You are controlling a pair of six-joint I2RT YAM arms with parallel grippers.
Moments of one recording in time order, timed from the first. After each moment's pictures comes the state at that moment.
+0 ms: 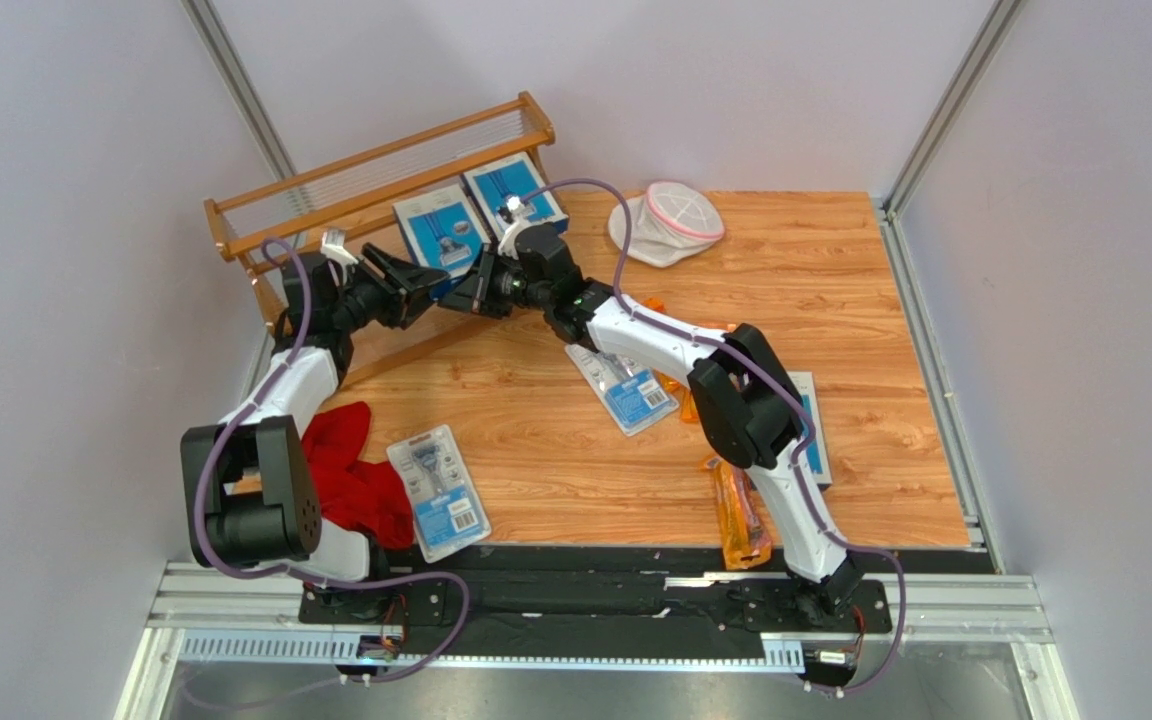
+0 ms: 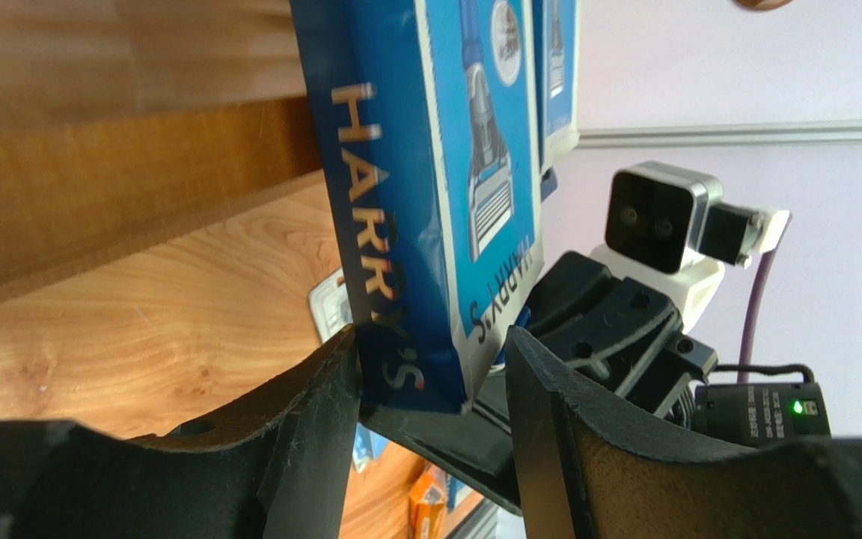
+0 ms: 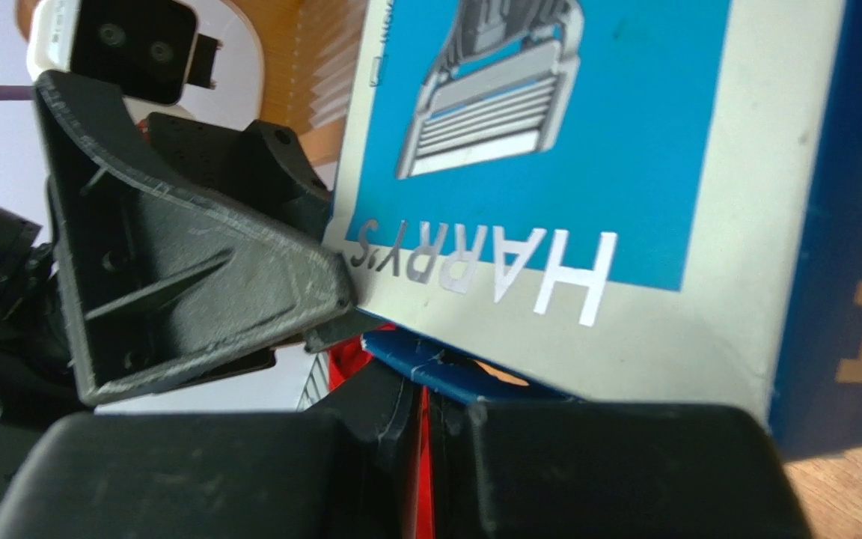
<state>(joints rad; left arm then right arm) 0.15 1.46 0.86 0.24 0.69 -1.04 0.78 2.25 1.83 0.19 -0.35 0.95</state>
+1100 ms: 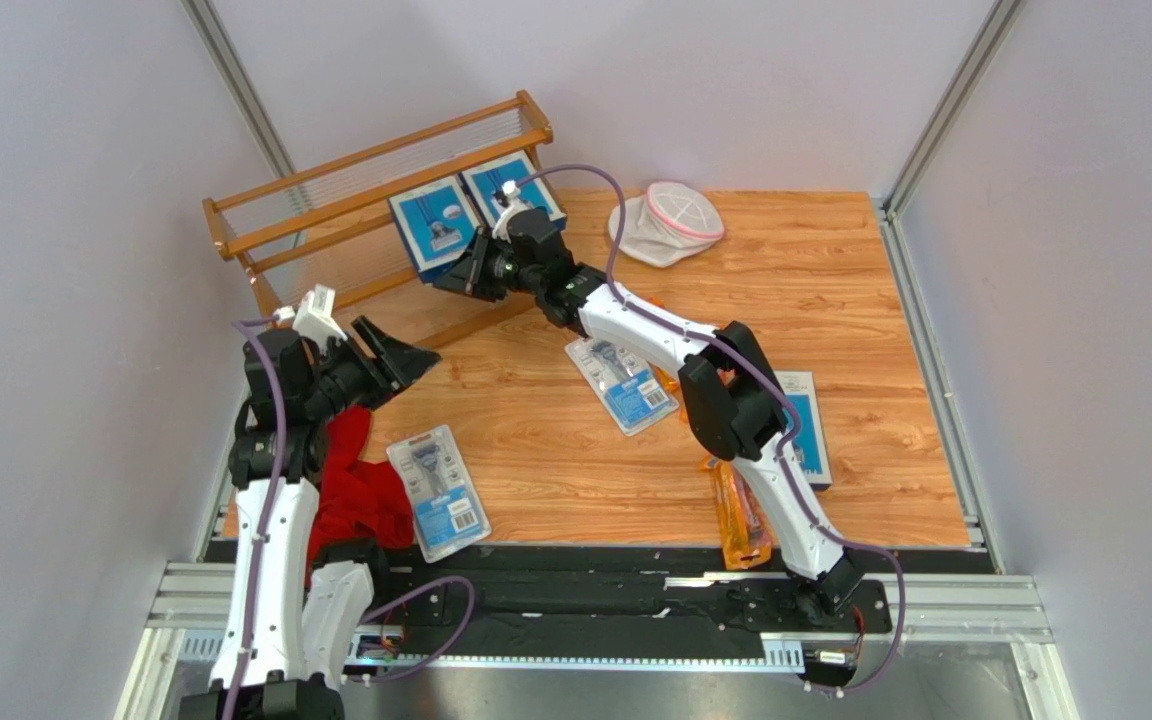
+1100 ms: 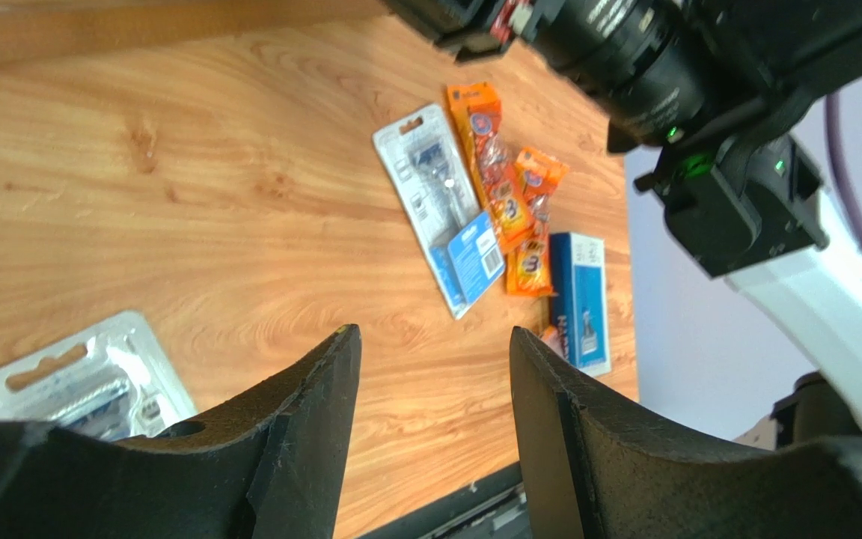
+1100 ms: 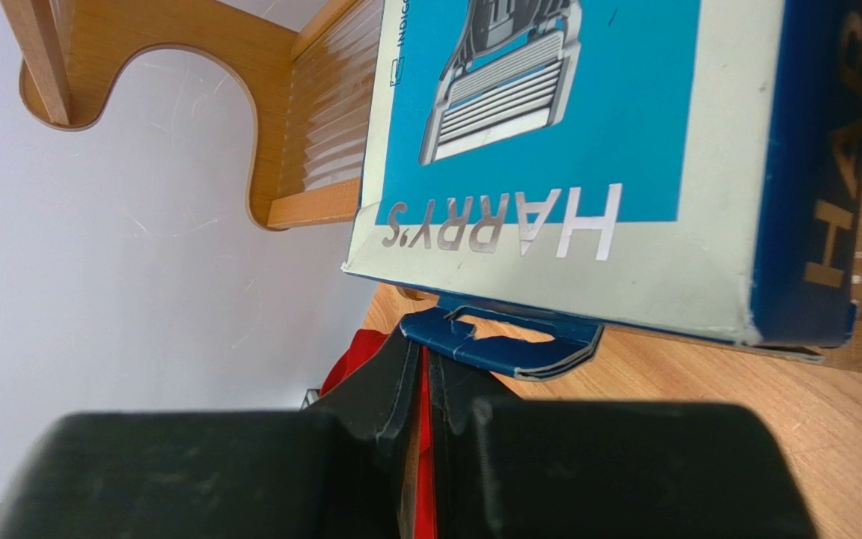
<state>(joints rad) 0.16 0.75 0.72 -0.42 0.64 -0.65 0.77 2.36 2.03 0.09 -0.32 0.93</state>
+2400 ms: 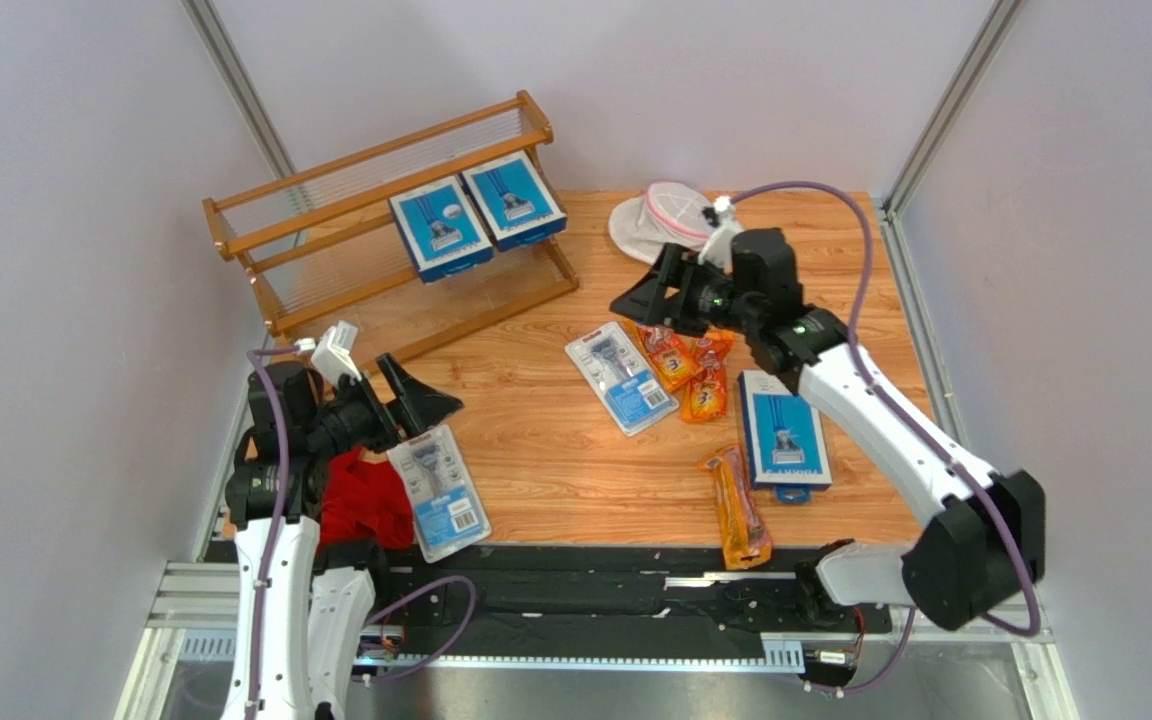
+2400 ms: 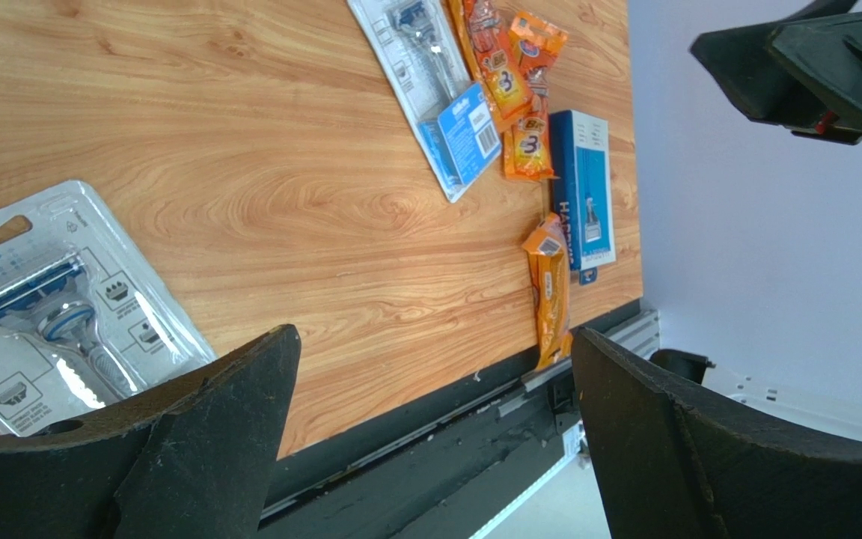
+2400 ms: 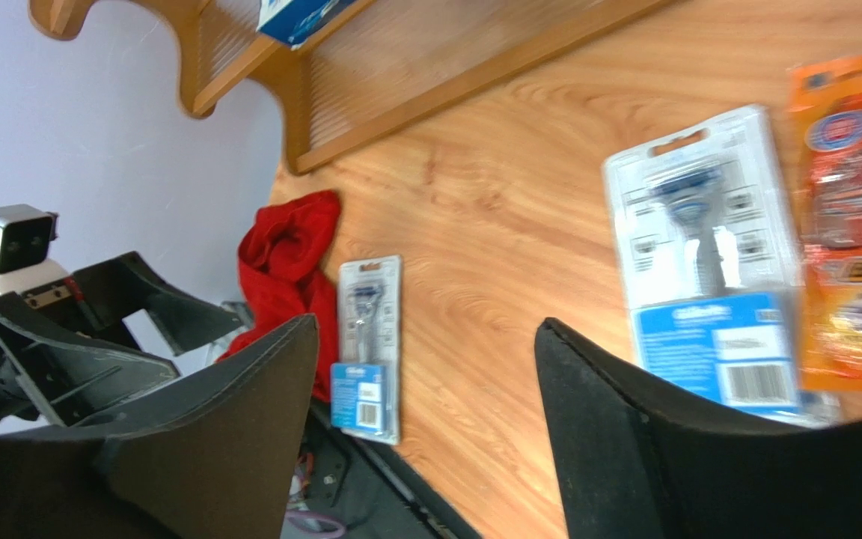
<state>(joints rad) 0.15 0.59 0.69 -0.70 0.76 -0.52 0.48 1.35 1.14 -0.21 -0.40 0.69</state>
